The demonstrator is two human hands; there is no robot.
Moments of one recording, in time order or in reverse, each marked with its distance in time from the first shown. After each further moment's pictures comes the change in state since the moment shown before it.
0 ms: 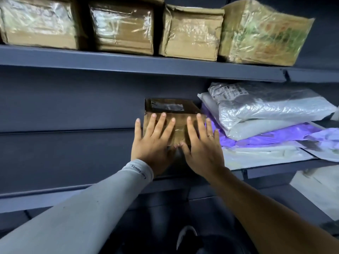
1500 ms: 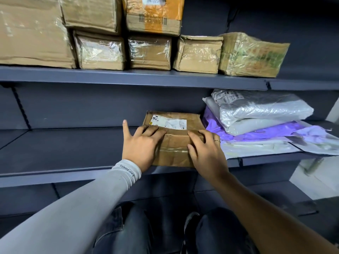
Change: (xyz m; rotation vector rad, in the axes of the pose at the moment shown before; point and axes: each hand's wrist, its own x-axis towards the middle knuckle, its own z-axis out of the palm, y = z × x) left_hand -0.073 -0.051 -0.098 0.006 0.109 -0.035; right_hand -0.064 -0.045 -0.066 0.176 0.276 -0.090
